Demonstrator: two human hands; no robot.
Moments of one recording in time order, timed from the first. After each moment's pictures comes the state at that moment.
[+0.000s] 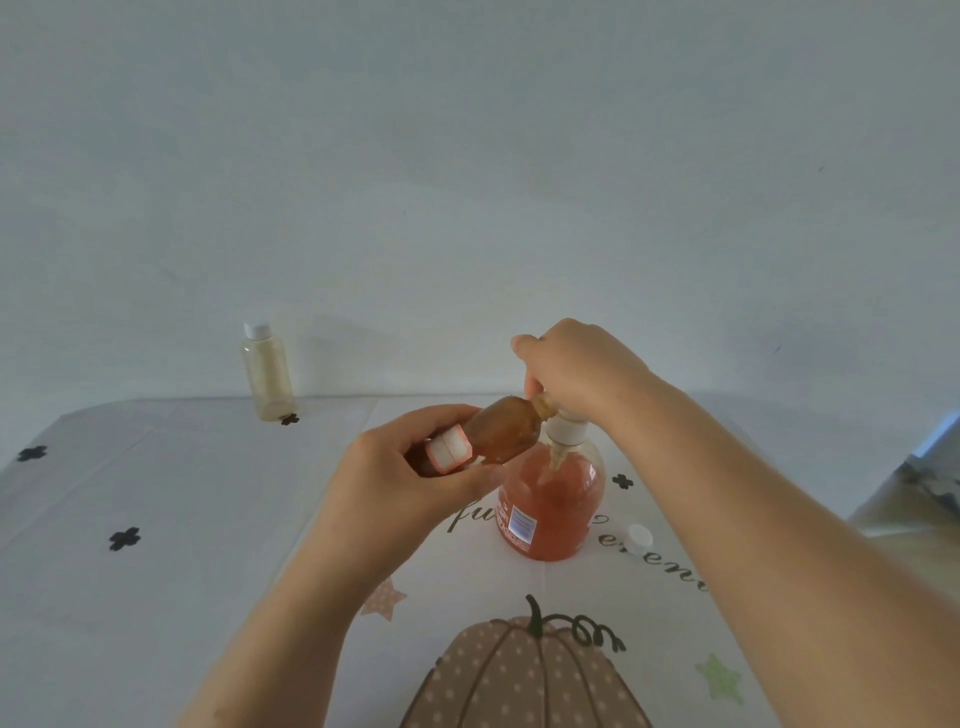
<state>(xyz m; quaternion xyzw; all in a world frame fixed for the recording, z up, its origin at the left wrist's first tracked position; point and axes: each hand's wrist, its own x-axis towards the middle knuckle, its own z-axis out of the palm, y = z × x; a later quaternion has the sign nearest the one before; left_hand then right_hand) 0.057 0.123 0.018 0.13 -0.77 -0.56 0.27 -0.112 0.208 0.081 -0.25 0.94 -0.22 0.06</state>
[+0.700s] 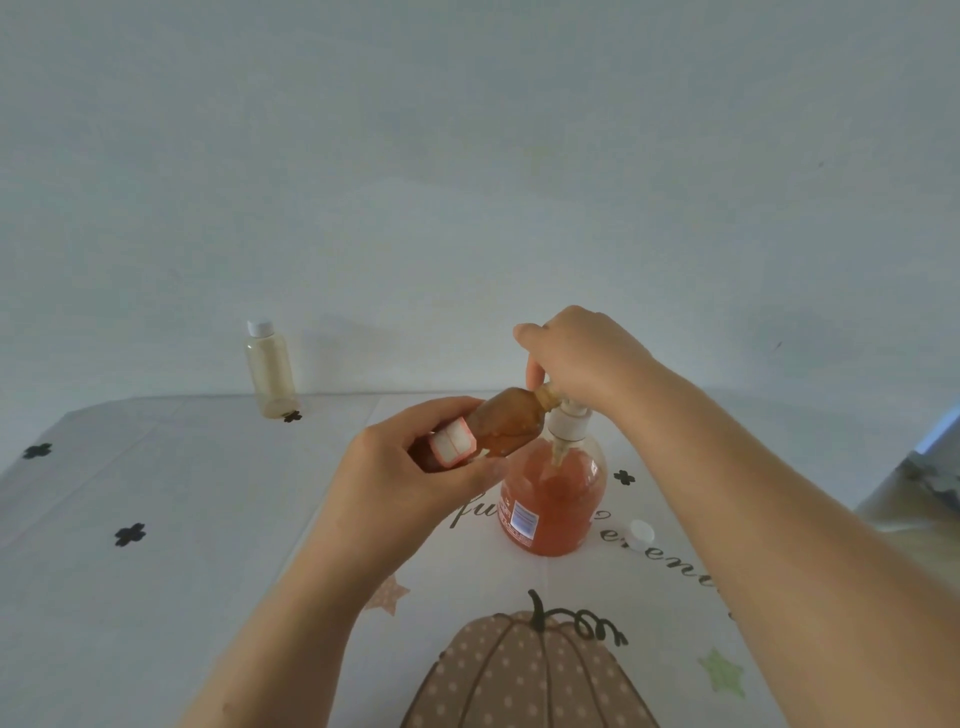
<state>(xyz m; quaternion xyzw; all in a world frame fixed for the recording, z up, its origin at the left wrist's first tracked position) 0.059 0.127 0.023 0.13 -0.78 -0.55 0.28 -0.108 0.209 0.090 -0.24 0.94 -0.24 0.05</state>
